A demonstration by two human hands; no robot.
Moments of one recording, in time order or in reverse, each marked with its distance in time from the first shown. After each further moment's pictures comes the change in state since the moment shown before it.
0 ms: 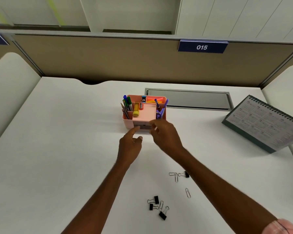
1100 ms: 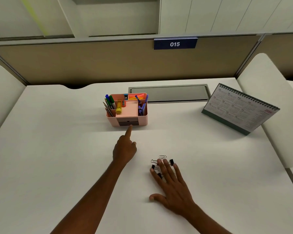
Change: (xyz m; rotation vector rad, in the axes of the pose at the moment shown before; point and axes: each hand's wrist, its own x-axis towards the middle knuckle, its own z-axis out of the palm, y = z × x) left_hand -0.019 -0.031 0.047 0.482 -0.112 0.142; right_hand -0.232 0.111 0.031 -0.471 -0.197 -0.217
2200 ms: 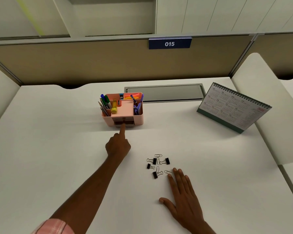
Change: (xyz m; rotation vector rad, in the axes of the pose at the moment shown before) left_hand 0.016 0.005 0.001 0.353 0.039 -0.080; right_hand -0.061 0.019 0.026 0.064 0.145 0.221
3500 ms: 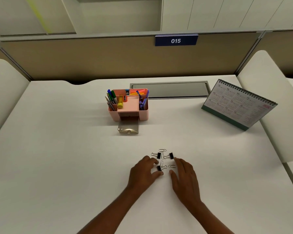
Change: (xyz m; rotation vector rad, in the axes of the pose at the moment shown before) left_hand -0.135 -0.001 0.064 -0.306 -0.069 0.423; right_hand 0.040 -0.006 -0.001 0.229 0.185 0.208
